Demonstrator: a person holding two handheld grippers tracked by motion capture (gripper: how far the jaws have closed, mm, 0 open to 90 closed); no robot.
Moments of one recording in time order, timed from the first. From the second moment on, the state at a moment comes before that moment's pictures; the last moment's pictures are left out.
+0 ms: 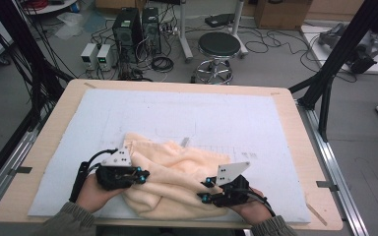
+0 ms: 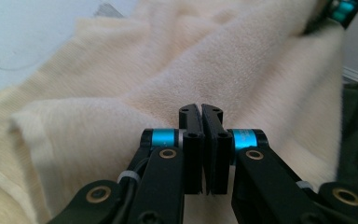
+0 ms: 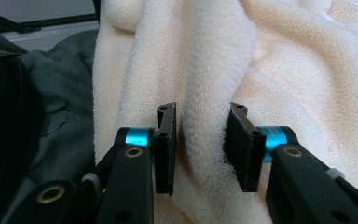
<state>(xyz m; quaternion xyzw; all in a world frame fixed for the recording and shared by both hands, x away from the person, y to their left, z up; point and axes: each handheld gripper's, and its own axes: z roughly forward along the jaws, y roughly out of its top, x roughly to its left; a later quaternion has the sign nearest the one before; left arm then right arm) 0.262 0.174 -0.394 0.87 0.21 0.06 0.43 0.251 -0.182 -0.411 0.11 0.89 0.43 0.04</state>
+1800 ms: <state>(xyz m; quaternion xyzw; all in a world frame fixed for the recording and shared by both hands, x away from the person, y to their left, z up) 0.327 0.190 -0.433 0.87 0.31 0.12 0.37 0.321 -0.225 -0.441 0.27 0.88 0.38 0.10</state>
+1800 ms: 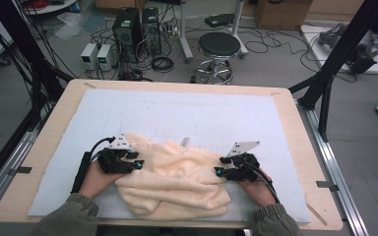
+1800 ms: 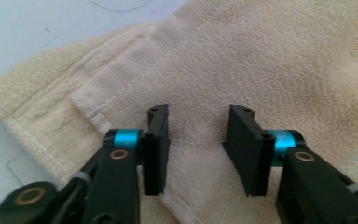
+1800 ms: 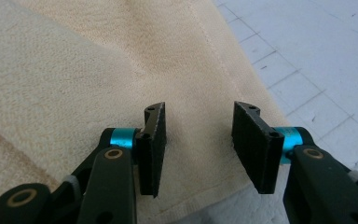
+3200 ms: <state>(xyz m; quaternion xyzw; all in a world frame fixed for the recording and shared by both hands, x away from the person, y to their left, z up) 0.338 0.196 -0.358 0.81 0.33 0.21 0.43 0.344 -0.224 -0.359 0.20 0.90 0.36 0.11</state>
